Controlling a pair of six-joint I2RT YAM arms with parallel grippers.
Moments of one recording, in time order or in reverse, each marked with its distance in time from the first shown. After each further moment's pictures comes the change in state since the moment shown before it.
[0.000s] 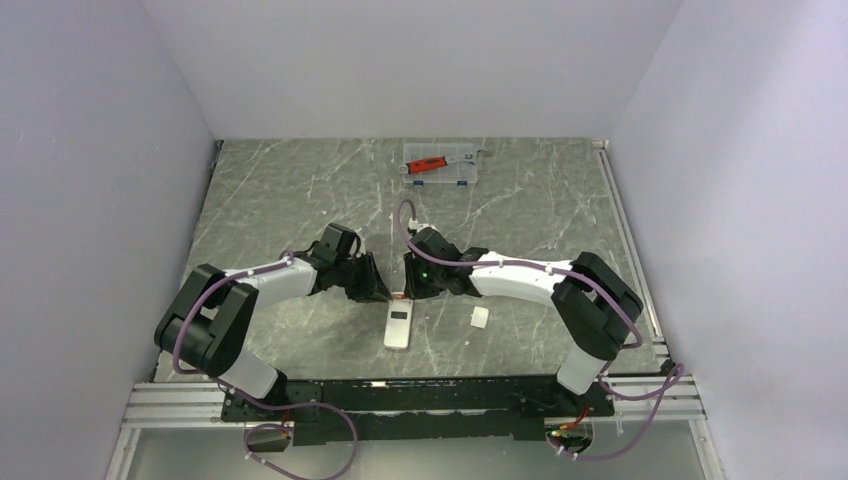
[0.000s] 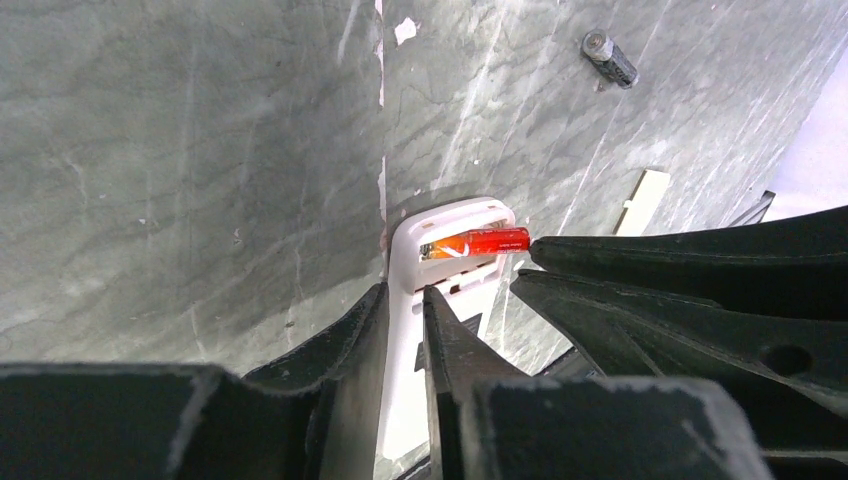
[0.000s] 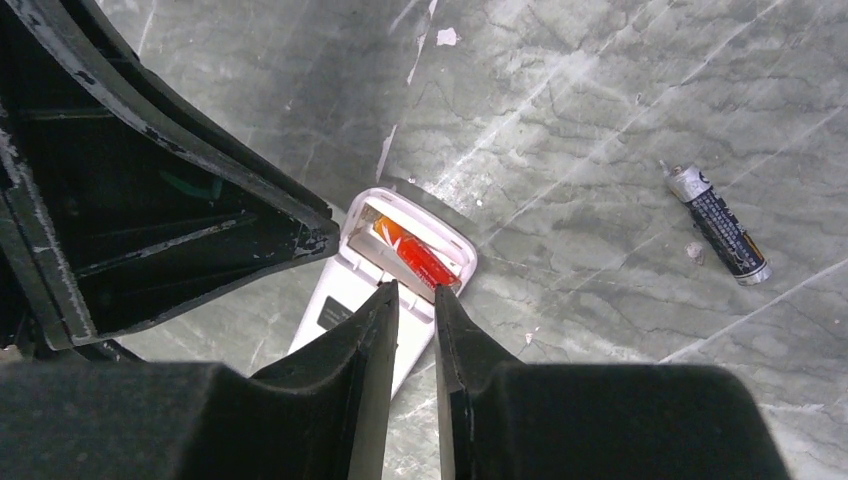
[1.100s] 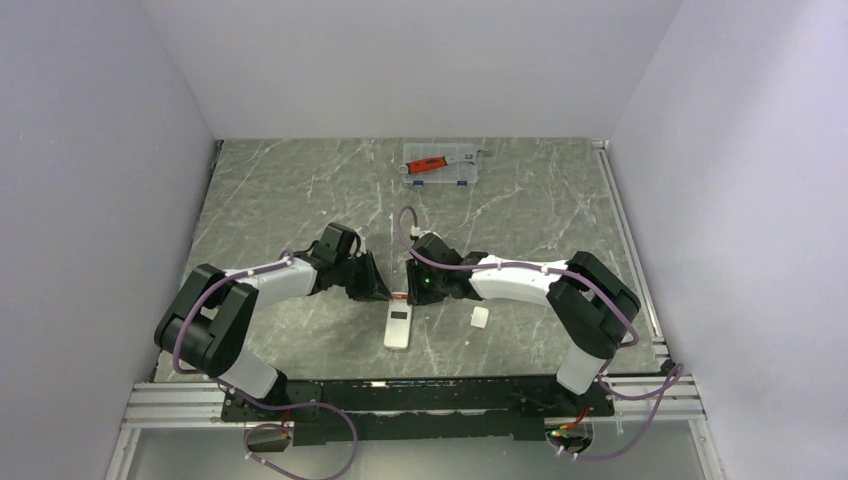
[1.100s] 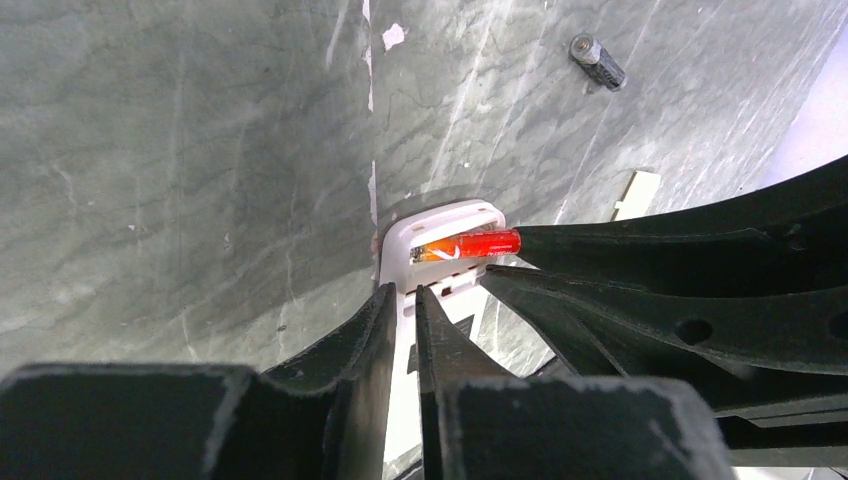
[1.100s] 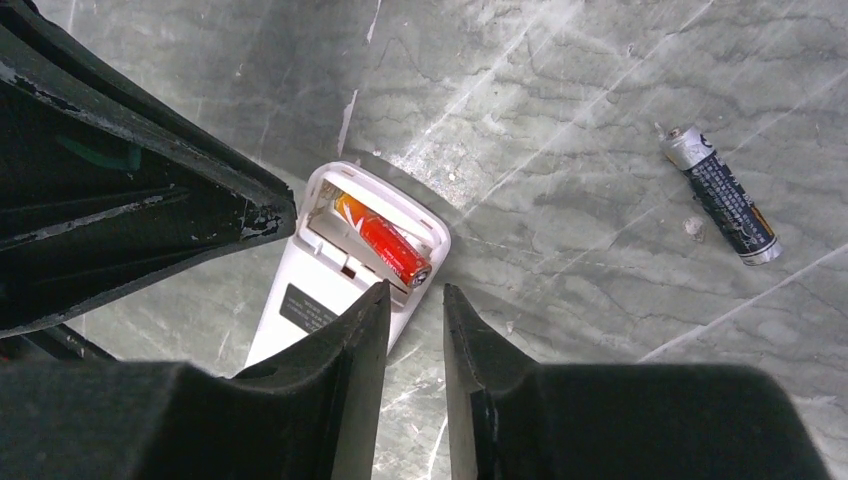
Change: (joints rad) left arm 0.000 0.000 0.000 0.015 0.008 -0.008; right arm 0.000 0.016 -0.040 0.010 -0.009 0.003
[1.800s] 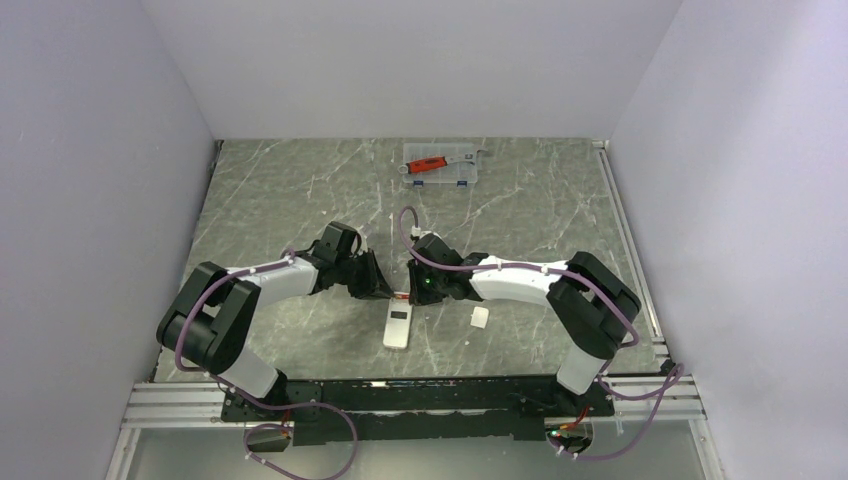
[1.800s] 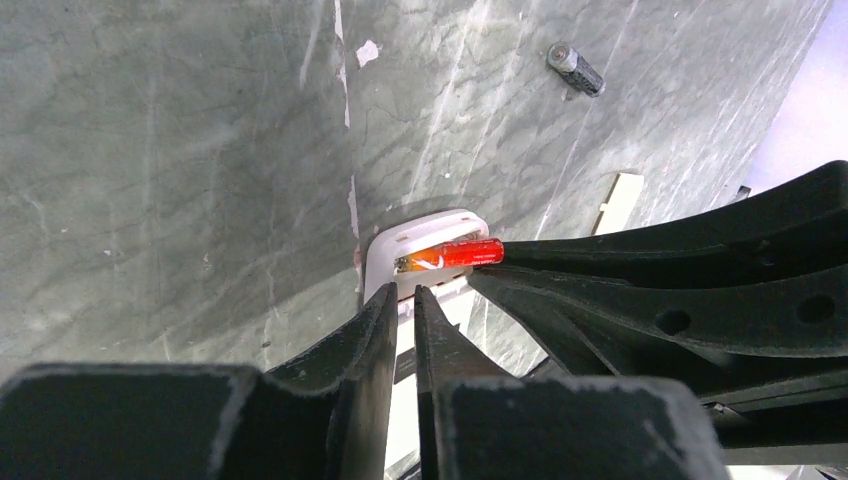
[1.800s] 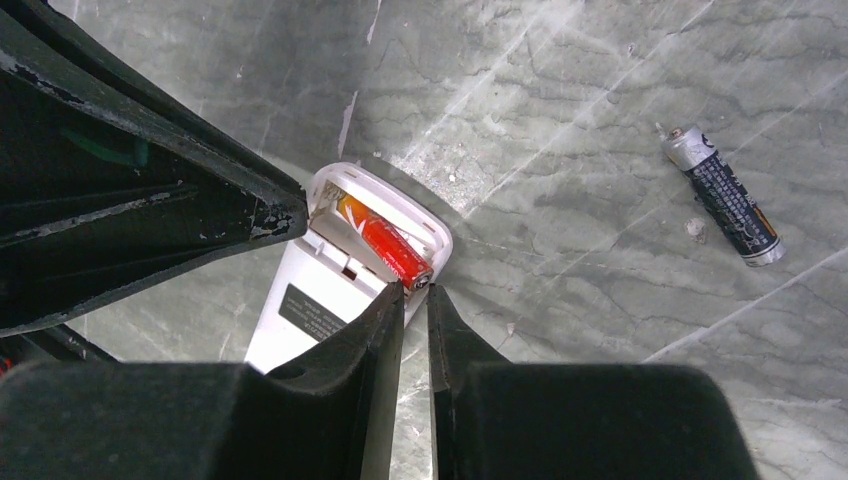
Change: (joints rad) left arm 0.000 0.015 0.004 0.036 0.020 -0.005; right arm 0.000 -0.003 -0.010 0.015 0.001 0.004
